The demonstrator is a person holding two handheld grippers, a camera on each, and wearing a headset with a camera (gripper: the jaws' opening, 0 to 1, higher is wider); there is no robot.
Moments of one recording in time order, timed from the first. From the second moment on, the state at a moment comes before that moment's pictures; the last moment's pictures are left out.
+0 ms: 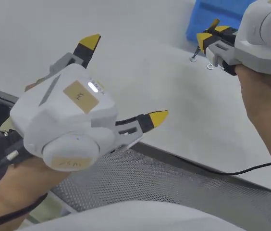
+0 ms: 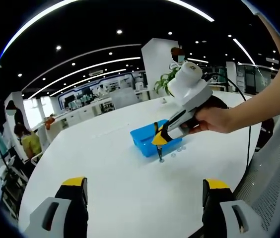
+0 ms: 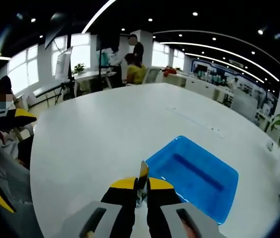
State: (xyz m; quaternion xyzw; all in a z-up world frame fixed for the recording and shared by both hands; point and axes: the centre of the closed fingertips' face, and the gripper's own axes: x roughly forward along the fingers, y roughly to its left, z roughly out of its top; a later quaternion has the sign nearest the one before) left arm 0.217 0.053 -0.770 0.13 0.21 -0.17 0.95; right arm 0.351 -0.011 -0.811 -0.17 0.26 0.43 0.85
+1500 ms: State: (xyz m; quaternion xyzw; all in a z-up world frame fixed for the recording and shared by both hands) left arm 0.216 0.061 -0.780 0.15 0.23 -0.16 0.95; right arm 0.359 -0.014 -0.813 -0.14 0.27 0.42 0.86
